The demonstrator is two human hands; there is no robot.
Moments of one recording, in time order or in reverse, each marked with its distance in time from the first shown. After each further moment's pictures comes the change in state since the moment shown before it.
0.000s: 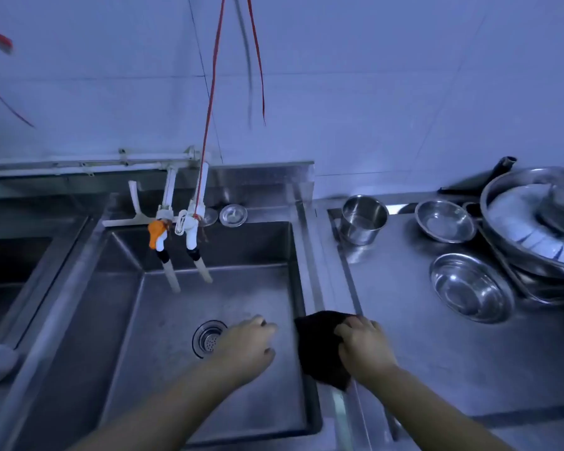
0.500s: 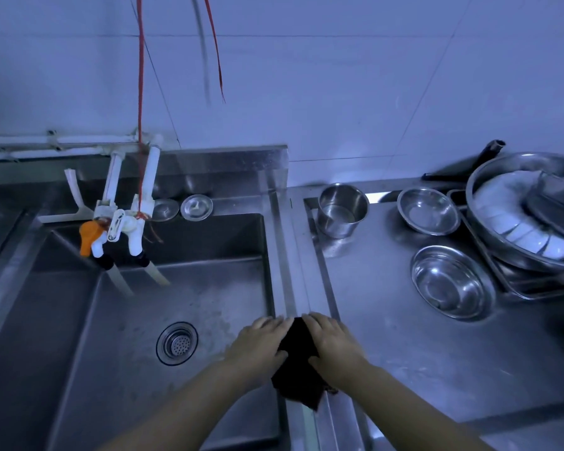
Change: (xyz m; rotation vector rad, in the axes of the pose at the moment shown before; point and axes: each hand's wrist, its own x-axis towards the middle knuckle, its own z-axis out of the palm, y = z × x) left_hand 0.086 0.044 0.044 -0.109 -0.151 0.056; right_hand 0.043 0.036 0.024 0.073 -0.241 -0.089
